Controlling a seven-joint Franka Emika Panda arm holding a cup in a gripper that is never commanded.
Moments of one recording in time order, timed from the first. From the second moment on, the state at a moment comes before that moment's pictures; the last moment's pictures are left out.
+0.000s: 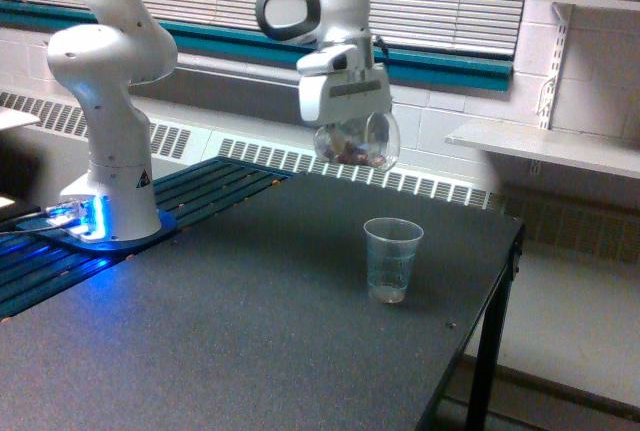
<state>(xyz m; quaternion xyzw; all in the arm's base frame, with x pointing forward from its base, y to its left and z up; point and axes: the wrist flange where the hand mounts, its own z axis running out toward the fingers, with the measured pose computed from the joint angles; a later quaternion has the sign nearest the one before) 0.421 0.063 0.340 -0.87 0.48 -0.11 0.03</state>
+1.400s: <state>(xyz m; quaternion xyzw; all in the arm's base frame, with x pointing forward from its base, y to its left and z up) 0.445 0.037 0.346 -0.87 0.48 -0.14 0.05</state>
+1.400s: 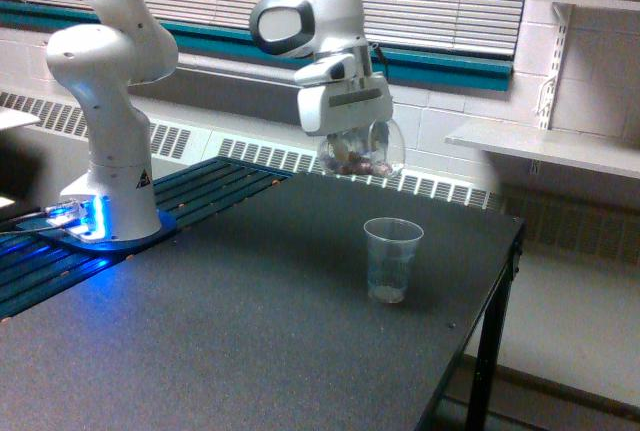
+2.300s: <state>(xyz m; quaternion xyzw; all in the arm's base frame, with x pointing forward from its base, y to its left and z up) 0.457 0.028 0.359 -0.90 0.43 -0.12 0.01</state>
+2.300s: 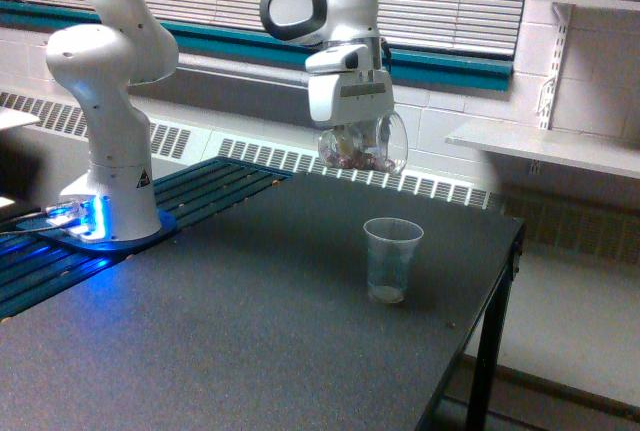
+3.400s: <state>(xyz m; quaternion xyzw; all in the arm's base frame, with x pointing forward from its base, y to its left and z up) 0.460 0.018 0.382 -0.91 0.38 -0.10 -0.07</state>
